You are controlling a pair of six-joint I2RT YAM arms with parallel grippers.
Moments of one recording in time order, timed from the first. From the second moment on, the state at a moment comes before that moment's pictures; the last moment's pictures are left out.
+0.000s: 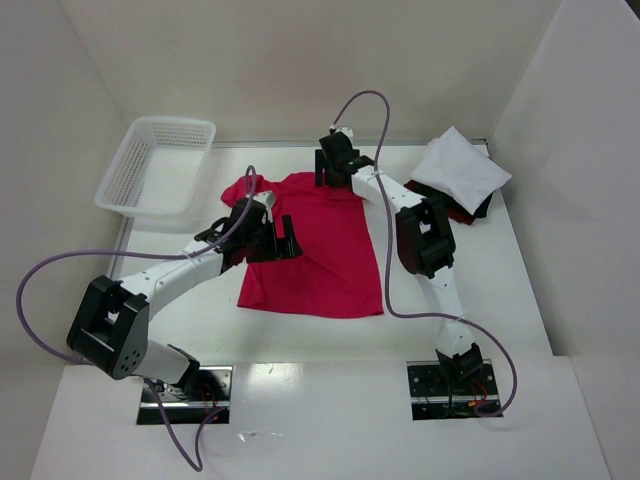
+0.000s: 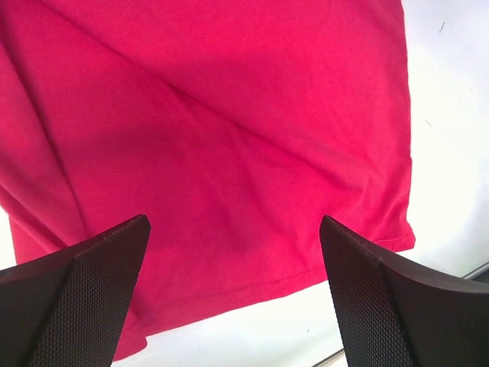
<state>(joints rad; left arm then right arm) -0.48 1.42 0.89 -0.26 0.11 -0.58 0.49 2.35 2.01 -0.41 0.30 0.35</state>
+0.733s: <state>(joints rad) -0.48 1.44 0.89 -0.25 0.10 -0.58 0.50 2.47 2.11 -0.50 0.34 0.33</state>
